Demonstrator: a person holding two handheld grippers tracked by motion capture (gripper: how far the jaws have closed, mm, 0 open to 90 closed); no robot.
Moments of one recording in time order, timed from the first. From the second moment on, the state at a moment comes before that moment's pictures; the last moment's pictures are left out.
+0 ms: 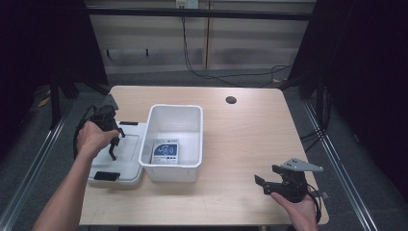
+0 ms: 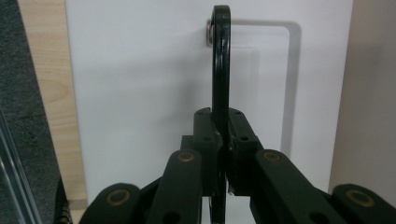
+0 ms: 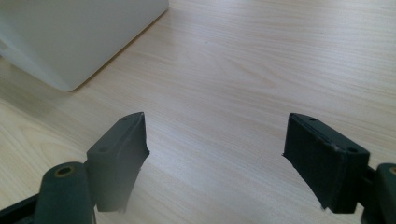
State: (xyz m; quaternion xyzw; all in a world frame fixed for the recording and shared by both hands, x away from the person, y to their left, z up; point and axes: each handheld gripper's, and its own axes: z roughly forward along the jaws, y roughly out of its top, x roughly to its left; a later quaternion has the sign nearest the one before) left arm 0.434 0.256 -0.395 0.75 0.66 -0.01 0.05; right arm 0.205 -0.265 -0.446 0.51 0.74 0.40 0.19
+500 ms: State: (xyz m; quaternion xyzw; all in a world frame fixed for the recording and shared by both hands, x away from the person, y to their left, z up) left arm 0.427 0.266 -0.375 0.75 0.66 -0.01 0.05; right arm 0.206 -0.265 -0.447 0.51 0.74 0.40 0.19
